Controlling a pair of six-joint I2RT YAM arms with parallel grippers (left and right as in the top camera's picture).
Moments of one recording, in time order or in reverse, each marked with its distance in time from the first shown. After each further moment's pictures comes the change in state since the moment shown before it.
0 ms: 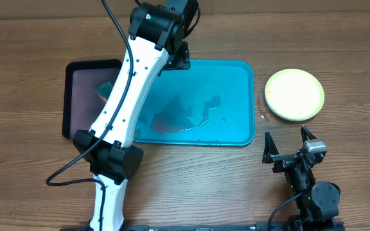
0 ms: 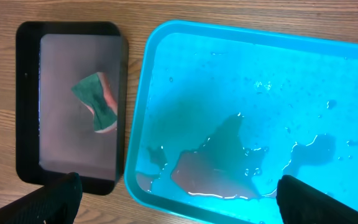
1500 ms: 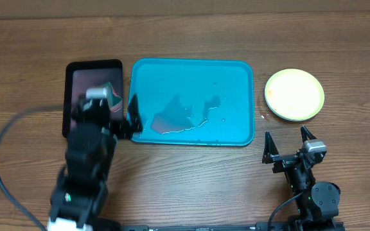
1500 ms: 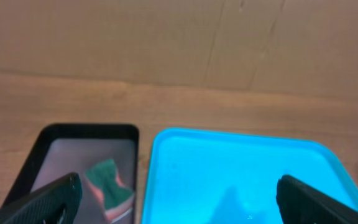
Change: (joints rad) left arm 0.224 -1.475 -1.886 1.453 0.190 0.359; right arm 0.000 0.000 0.000 0.001 0.000 0.000
